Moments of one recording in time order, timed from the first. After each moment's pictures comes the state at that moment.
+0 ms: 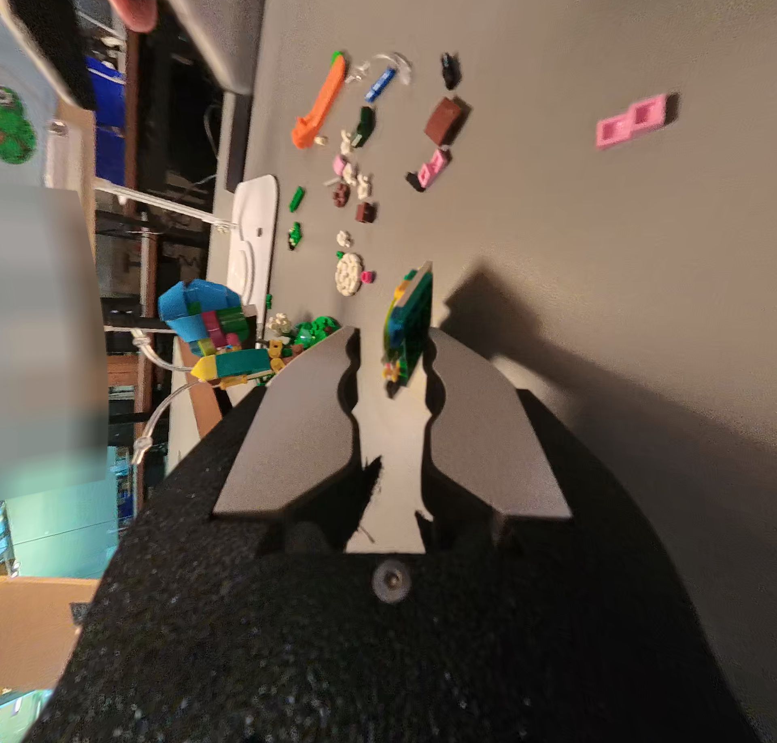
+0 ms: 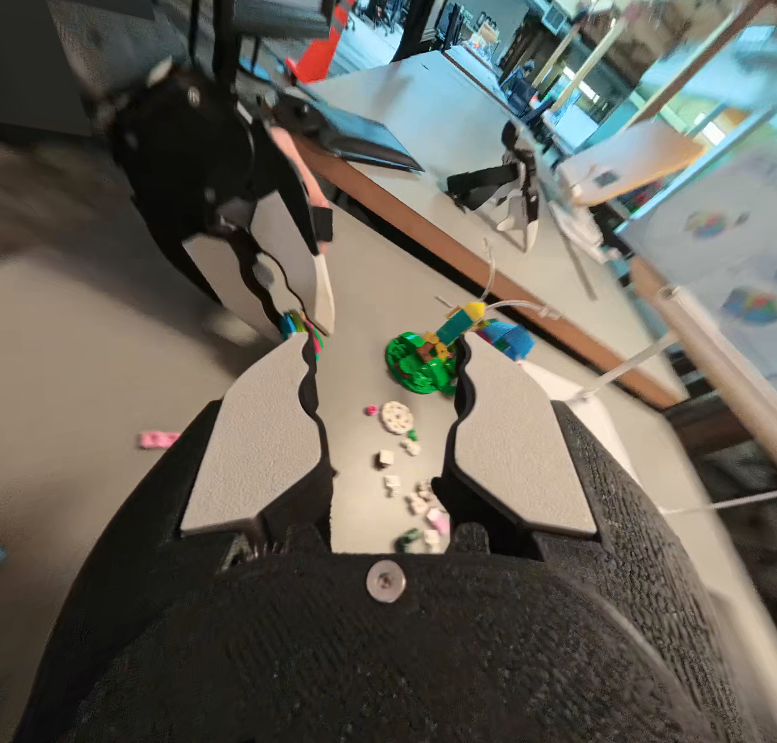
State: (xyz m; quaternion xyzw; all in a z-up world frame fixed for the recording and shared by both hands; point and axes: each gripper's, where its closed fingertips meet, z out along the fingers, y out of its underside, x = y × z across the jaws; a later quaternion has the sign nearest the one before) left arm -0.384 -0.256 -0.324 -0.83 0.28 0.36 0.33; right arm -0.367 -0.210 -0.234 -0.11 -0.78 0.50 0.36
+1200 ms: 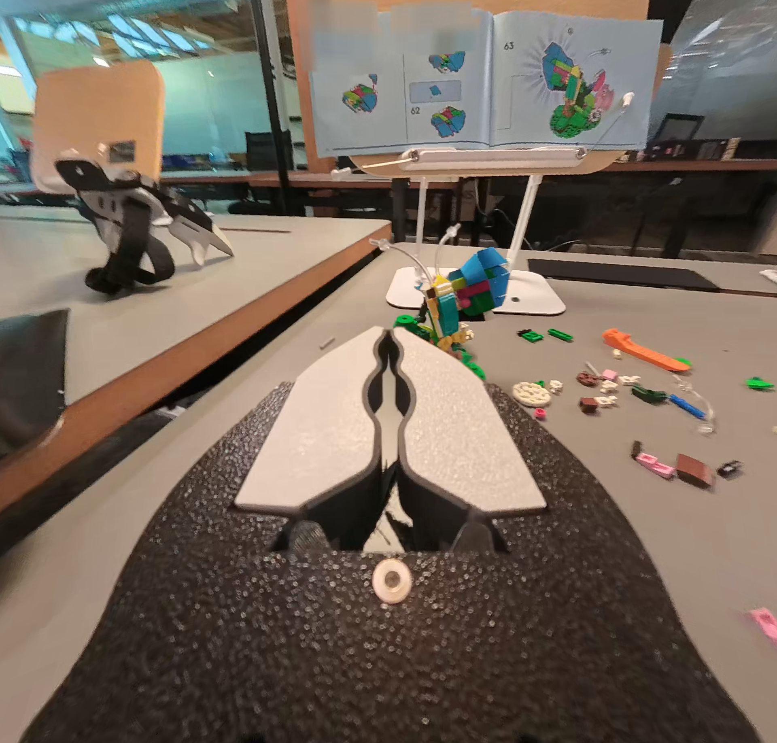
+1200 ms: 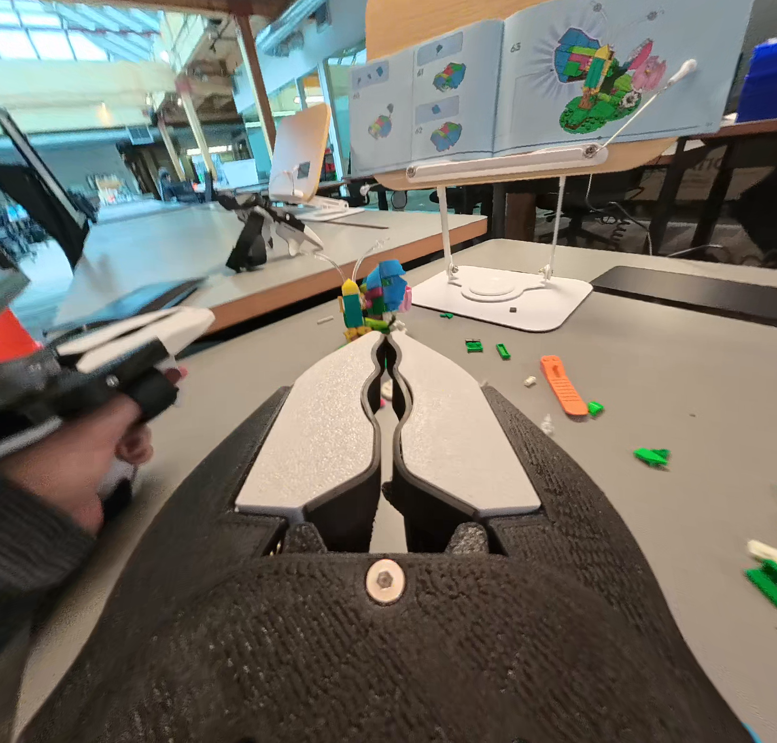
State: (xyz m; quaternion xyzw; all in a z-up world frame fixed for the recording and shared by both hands) left arm -0.434 -0.324 -0.249 -0.61 -0.34 0.36 0.62; right arm -0.331 -0.176 -0.227 -0.51 -0.47 0.56 0.46
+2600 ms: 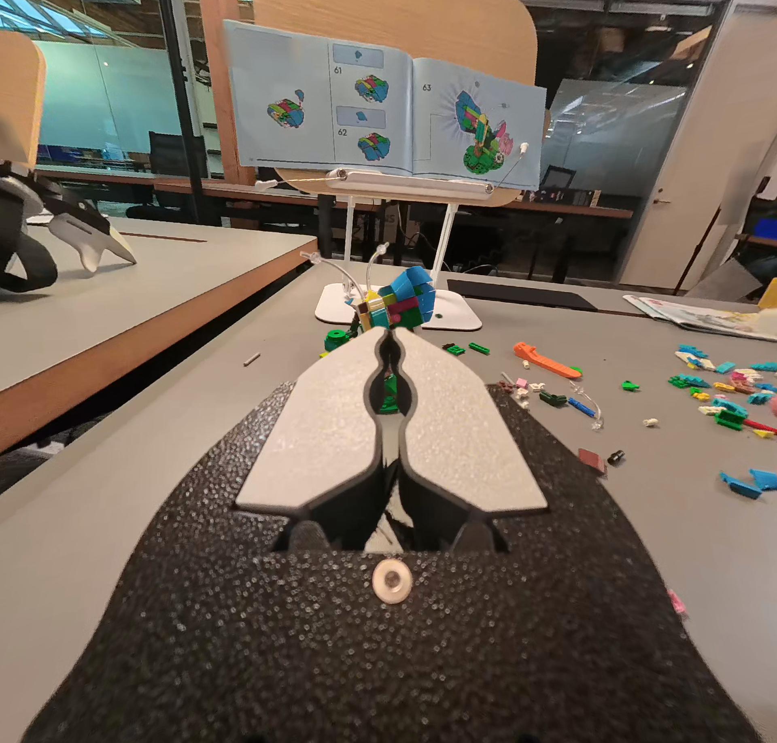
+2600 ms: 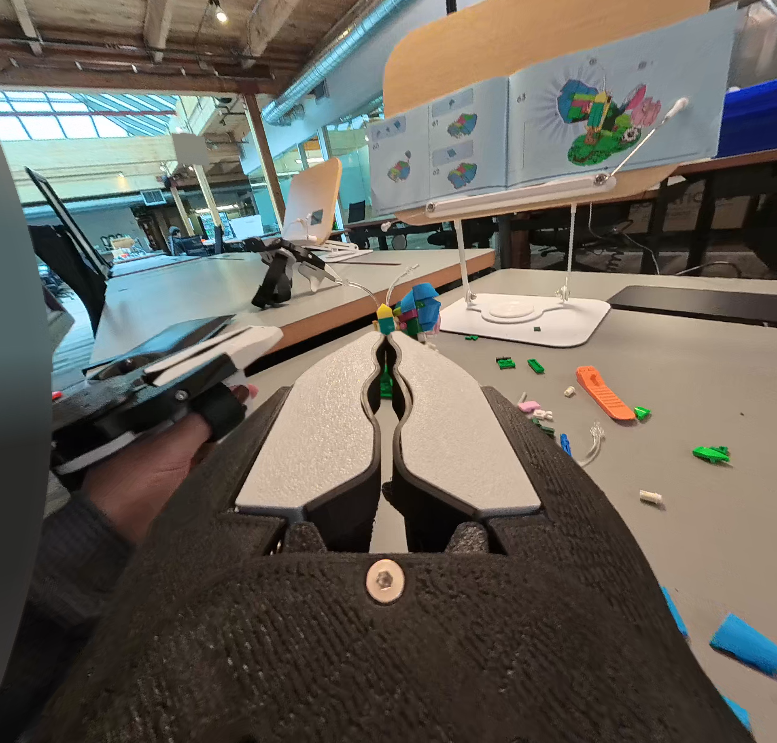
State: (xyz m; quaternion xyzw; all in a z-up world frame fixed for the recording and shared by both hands) left arm -0.420 -0.299 -0.244 -0.60 -0.30 0.27 0.69; right arm -0.321 -0.208 -0.219 -0.49 -0.42 0.59 0.48
